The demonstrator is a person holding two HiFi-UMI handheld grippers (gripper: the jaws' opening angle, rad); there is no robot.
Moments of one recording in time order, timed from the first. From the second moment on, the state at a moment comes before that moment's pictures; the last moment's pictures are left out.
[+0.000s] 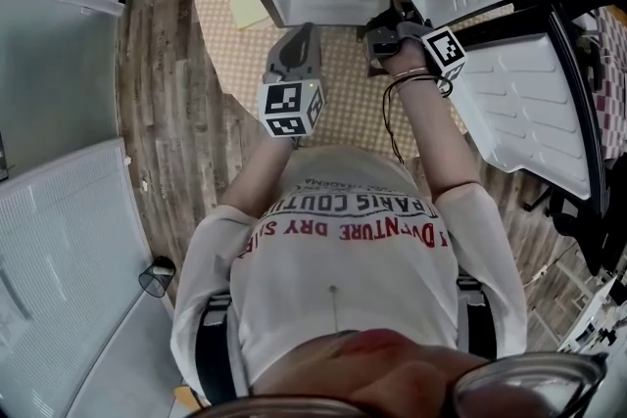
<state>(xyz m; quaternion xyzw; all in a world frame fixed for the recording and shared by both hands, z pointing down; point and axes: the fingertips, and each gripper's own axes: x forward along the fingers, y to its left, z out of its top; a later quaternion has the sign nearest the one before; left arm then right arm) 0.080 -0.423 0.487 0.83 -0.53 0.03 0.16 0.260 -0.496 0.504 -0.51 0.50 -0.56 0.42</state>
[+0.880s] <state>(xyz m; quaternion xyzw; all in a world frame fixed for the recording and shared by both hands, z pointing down) 0.085 -0.431 0.487 0.83 -0.54 0.03 0.17 0.252 -0.506 0.484 -0.51 0.54 -0.55 0.39</state>
